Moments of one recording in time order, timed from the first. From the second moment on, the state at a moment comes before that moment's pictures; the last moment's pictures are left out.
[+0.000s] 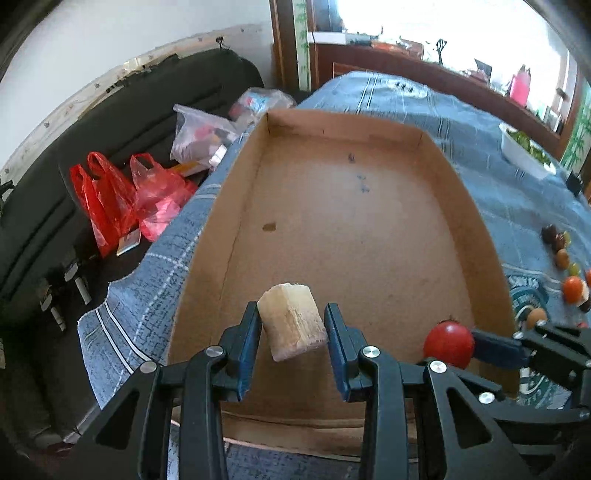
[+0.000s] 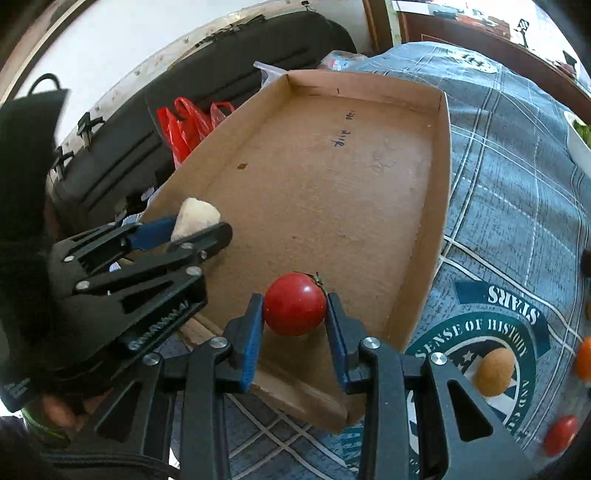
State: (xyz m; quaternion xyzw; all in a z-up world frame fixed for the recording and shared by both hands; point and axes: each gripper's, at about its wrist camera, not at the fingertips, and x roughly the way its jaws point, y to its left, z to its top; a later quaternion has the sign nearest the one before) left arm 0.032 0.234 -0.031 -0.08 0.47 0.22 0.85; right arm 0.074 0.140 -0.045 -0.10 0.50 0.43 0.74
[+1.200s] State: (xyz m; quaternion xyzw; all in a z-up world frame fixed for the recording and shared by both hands) left arm 0.014 0.172 0.011 -0.06 0.43 0.18 0.88; right arm 0.052 0.024 -0.006 -0.03 0.47 0.41 0.79
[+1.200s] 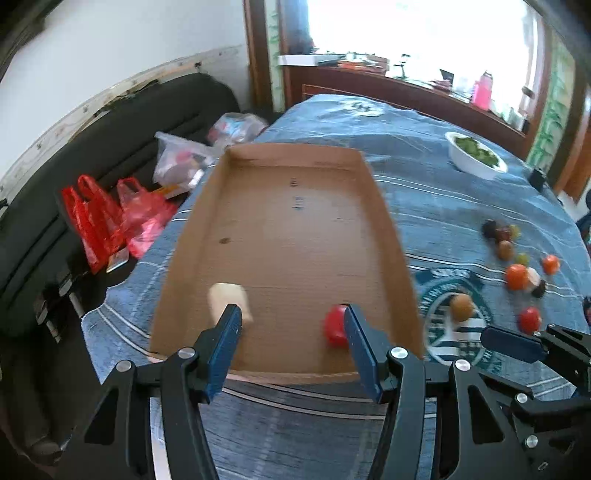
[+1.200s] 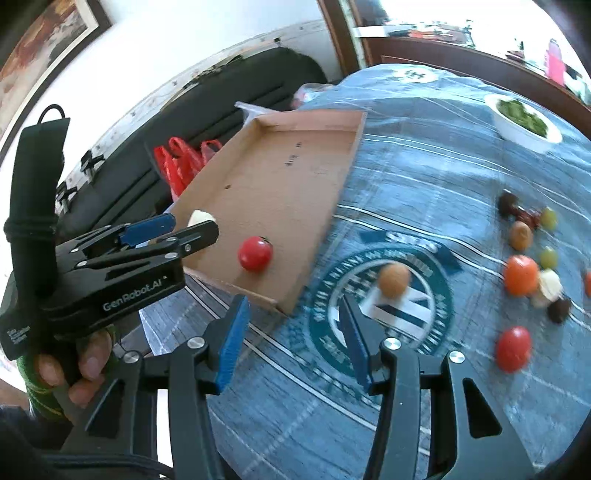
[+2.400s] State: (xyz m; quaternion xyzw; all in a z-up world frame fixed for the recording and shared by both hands) left arm 0.040 0.057 -0.005 -0.04 0.47 0.07 0.88; right arm 0.060 -0.137 -0.035 0.06 0.49 0.28 0.83
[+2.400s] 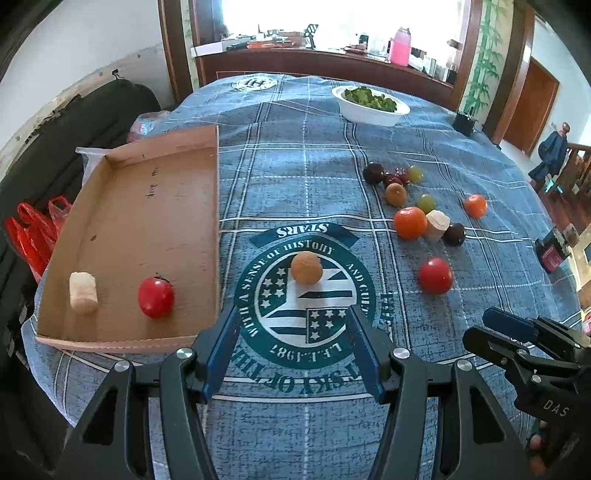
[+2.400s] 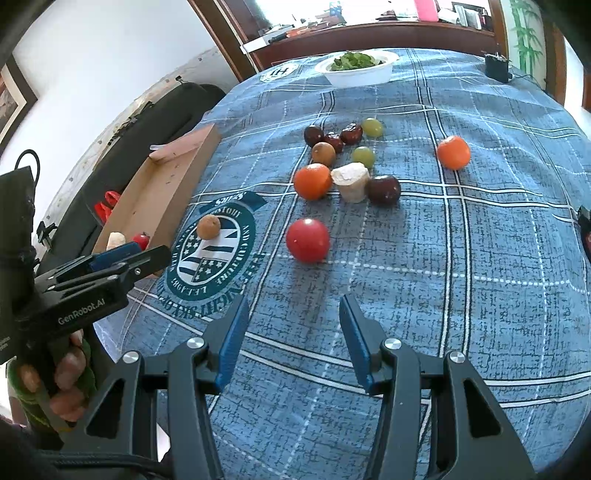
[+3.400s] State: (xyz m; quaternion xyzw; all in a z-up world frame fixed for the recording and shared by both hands) left arm 0.096 0.060 -0.043 -0.04 0.49 0.06 0.87; right arm 0.100 -0.099 -0.049 -0.01 0.47 0.24 0.85
